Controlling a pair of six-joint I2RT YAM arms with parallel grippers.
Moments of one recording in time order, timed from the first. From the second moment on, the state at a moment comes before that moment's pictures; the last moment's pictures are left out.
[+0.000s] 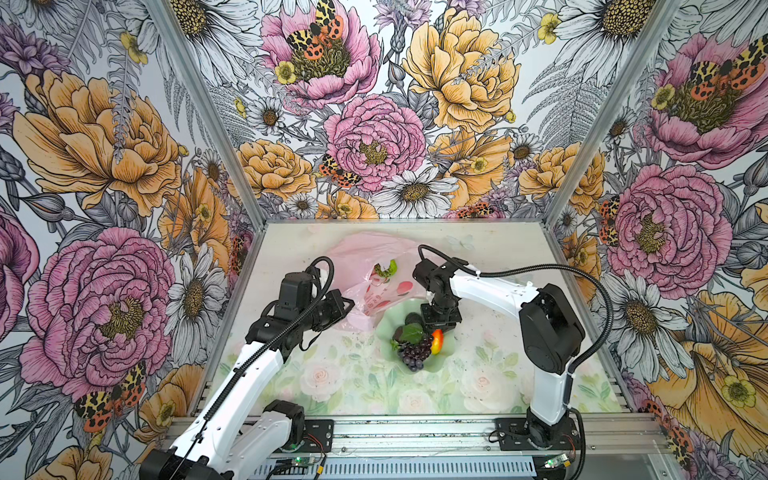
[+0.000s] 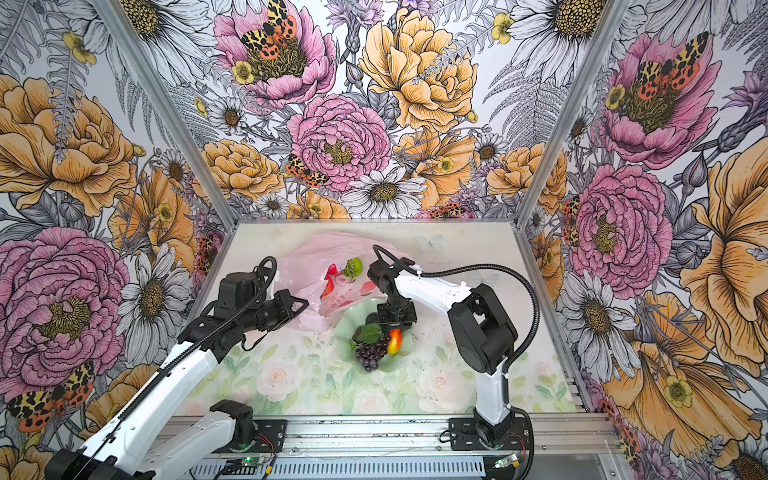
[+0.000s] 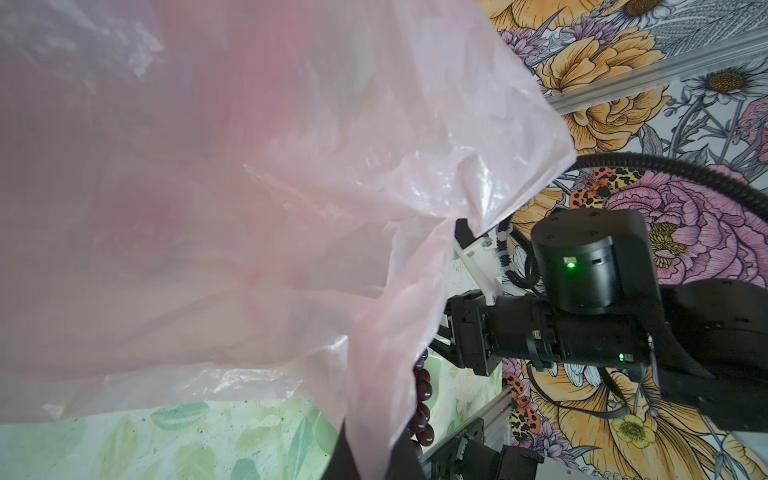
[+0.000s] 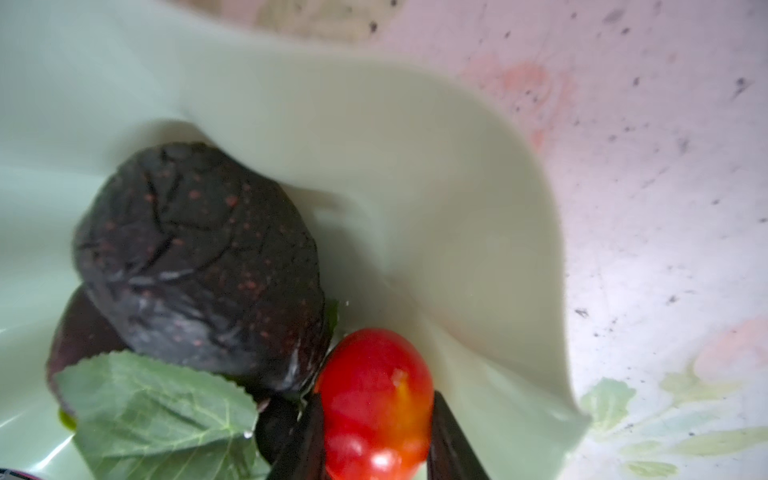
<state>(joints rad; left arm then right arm) -0.26 0.93 0.76 -0.50 0.42 -0.79 0.67 1.90 1.46 -1.17 -0.15 0.54</state>
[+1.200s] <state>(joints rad) -0.28 0.95 0.76 -0.50 0.41 -0.80 0.61 1.78 1.68 -1.19 -0.26 0.58</state>
